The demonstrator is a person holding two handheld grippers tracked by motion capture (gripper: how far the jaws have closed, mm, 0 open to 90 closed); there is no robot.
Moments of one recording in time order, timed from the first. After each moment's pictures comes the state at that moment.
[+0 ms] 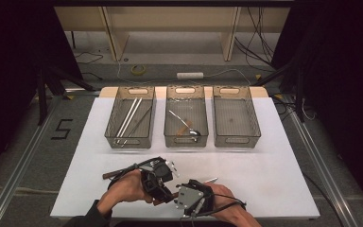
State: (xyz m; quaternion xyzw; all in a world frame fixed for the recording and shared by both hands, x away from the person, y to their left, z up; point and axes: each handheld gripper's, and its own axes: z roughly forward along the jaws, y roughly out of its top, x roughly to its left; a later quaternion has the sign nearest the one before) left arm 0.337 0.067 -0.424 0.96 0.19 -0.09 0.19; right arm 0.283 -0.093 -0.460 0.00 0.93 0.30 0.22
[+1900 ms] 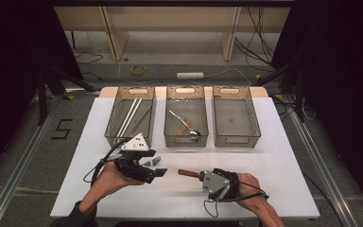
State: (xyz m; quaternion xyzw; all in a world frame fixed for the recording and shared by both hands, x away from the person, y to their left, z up) left arm 0.351 0.137 -0.394 0.86 0.28 0.08 0.43; right arm 0.310 -0.156 -0.437 0.03 0.92 0.26 0.29
